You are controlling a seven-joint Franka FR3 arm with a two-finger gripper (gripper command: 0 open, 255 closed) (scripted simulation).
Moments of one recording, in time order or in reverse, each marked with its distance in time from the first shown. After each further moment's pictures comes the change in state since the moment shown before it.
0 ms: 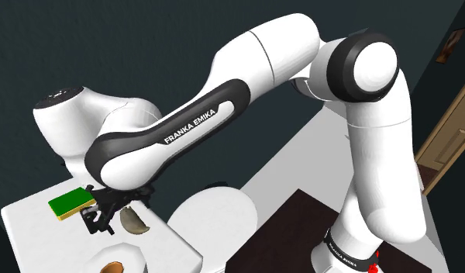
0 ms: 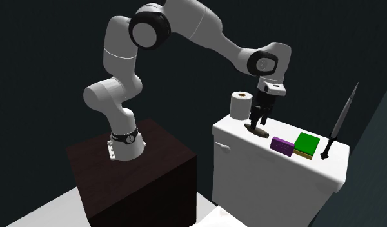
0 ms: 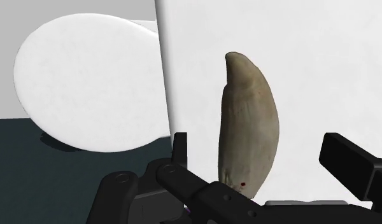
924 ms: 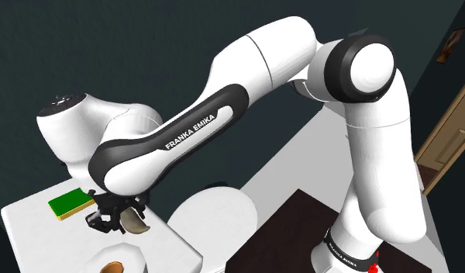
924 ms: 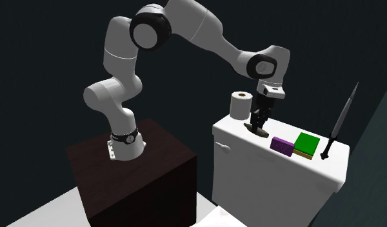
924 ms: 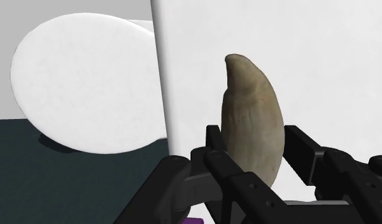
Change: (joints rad) arm 0.002 0.011 -0.004 -0.015 -0.009 0.024 0.008
